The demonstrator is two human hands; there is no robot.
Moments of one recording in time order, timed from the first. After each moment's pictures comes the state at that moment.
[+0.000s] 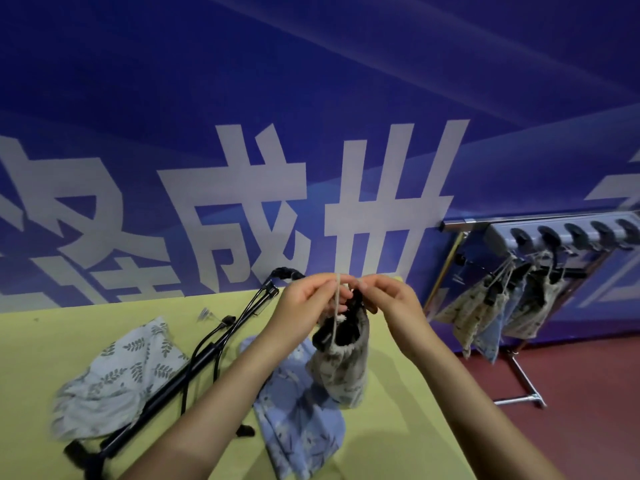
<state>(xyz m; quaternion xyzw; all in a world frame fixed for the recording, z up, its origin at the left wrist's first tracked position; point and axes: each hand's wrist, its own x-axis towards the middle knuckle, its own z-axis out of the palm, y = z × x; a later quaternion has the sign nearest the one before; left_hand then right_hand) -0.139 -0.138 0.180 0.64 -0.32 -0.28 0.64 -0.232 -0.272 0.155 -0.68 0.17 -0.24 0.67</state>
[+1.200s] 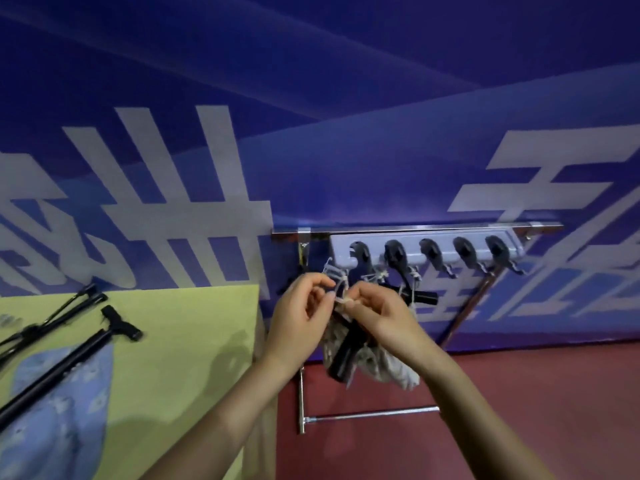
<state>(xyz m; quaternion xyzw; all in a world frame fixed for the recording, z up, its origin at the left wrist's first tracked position) -0.334 -0.539 0.118 0.74 -0.37 -0.03 0.56 -0.431 -0.663 0.140 -0.79 0.13 -0.13 0.58</state>
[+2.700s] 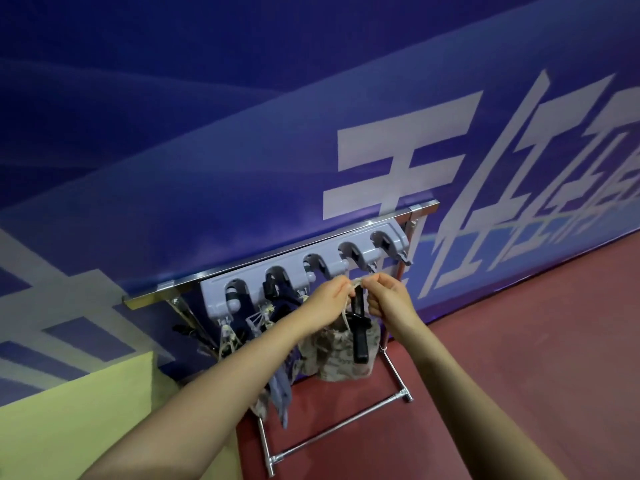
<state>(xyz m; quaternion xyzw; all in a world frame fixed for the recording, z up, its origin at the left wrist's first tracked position) -0.377 -0.815 0.069 0.74 -0.50 -0.33 0.30 -0.503 -0.893 0.051 -0.53 0.38 -0.28 0.70</state>
